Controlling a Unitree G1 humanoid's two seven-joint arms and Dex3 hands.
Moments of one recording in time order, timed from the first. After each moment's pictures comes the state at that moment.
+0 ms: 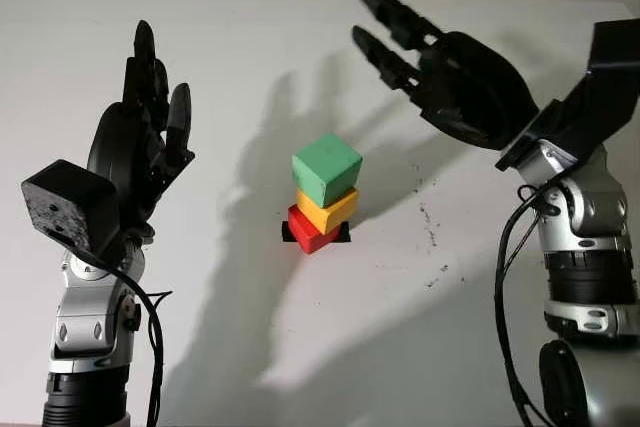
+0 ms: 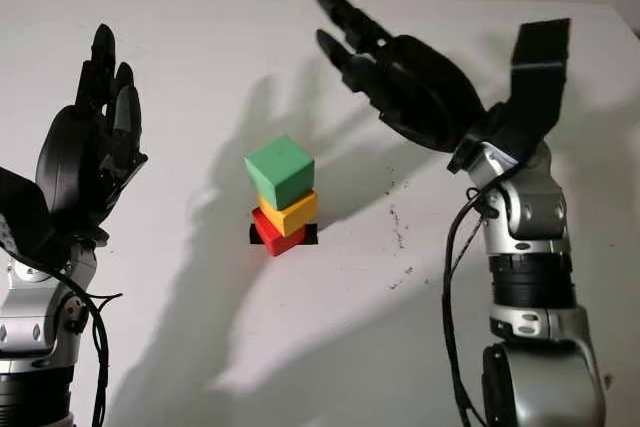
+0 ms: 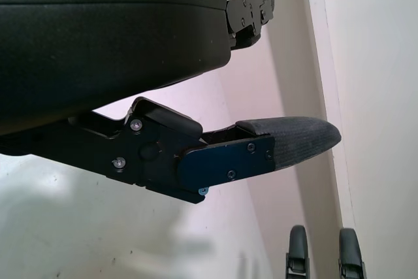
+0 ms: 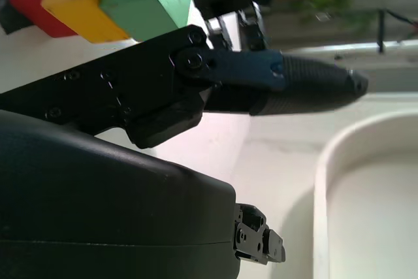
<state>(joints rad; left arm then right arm) -0.27 0.25 0.20 -0.16 -0.11 0.09 -0.12 -0.65 -0.33 -0.16 0.11 0.37 0.31 0.61</state>
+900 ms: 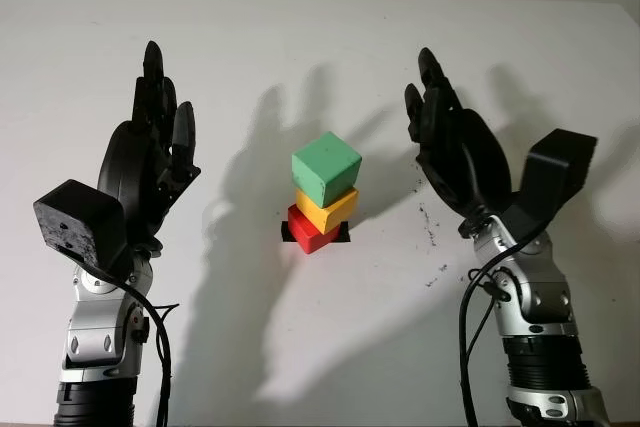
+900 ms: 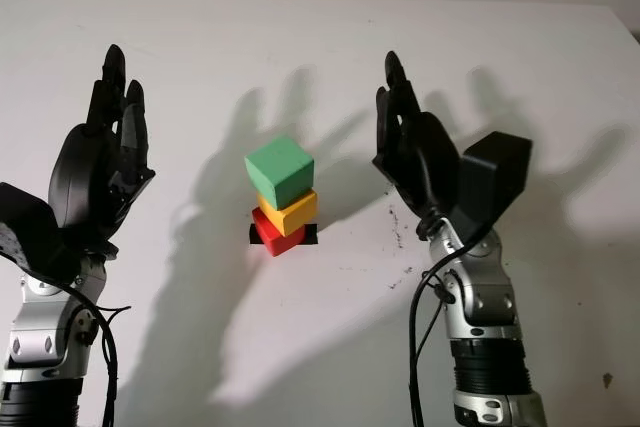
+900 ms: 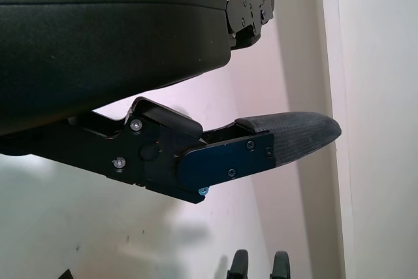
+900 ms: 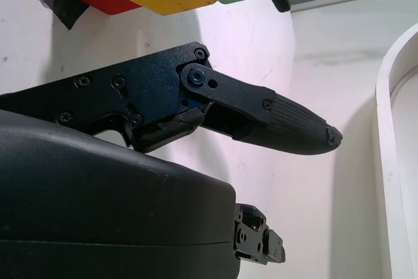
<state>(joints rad) -0.23 0.21 0.17 -0.11 -0.12 0.03 -0.14 -0.39 -0.17 -0.04 0.07 0.15 0.15 0.25</state>
